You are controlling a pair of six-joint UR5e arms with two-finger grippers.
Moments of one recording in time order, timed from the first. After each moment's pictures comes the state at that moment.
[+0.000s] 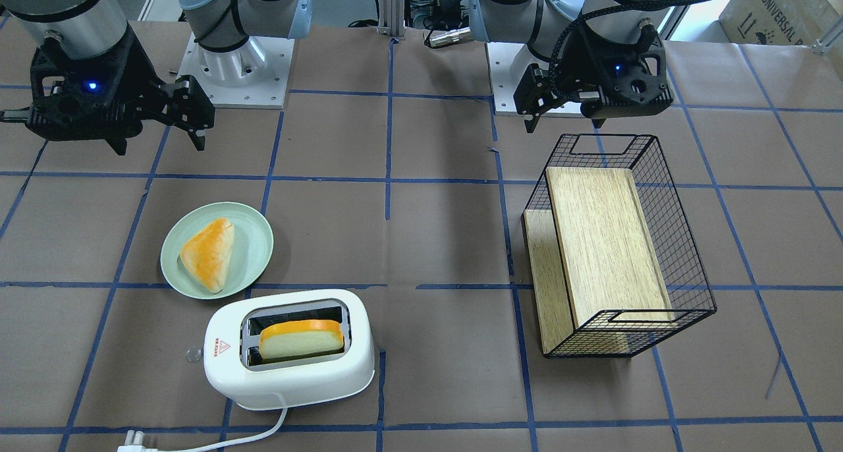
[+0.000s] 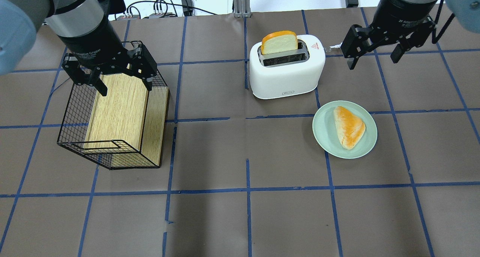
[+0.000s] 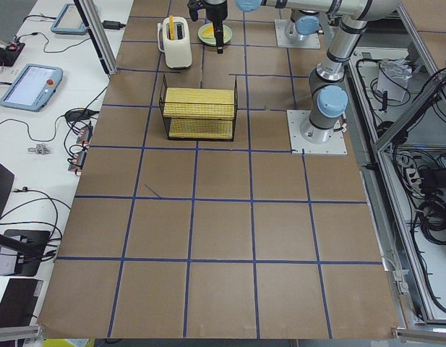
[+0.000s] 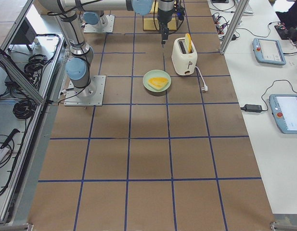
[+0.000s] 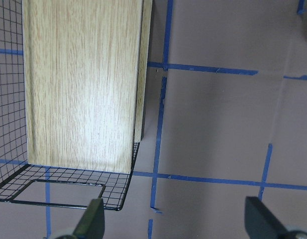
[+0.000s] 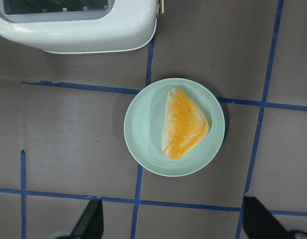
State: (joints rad) left arm -1.60 -1.56 -1.53 -1.70 1.58 -0.13; right arm 1.52 -1.54 1.50 -1.51 -1.59 -0.16
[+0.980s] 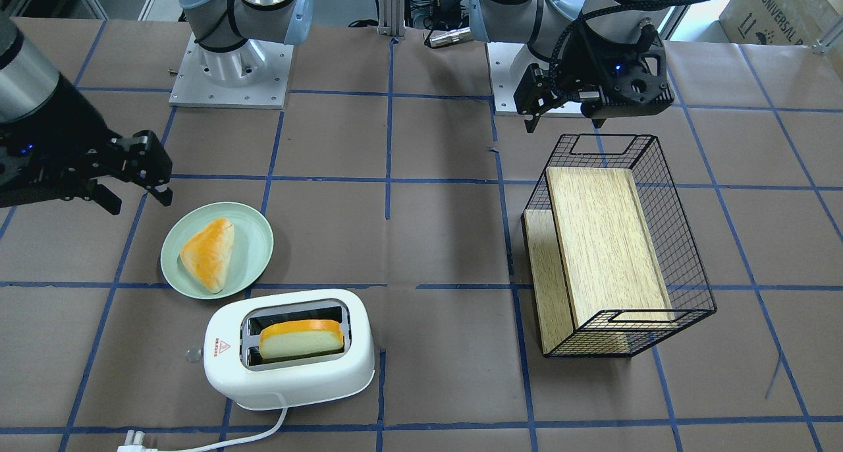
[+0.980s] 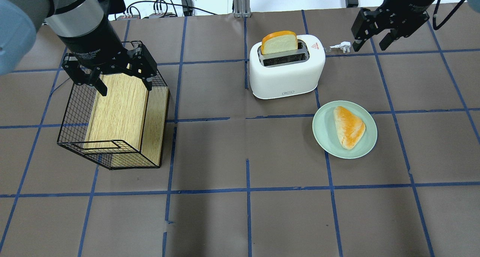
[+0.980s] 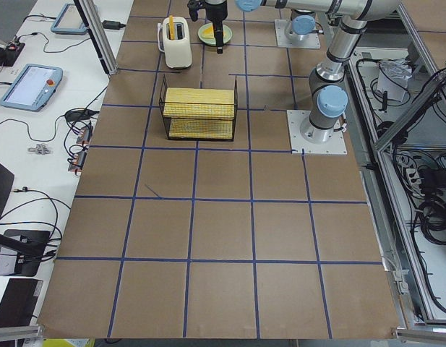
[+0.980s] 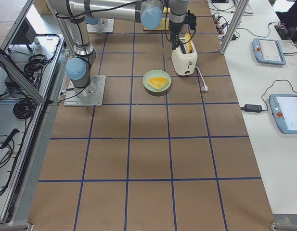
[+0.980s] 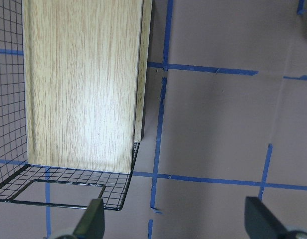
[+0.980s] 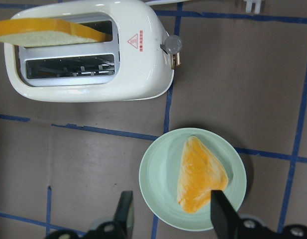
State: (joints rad) left arm -1.60 -1.56 -1.53 -1.70 1.58 -0.13; right arm 1.37 -1.42 1.45 -1.59 -1.36 -0.32
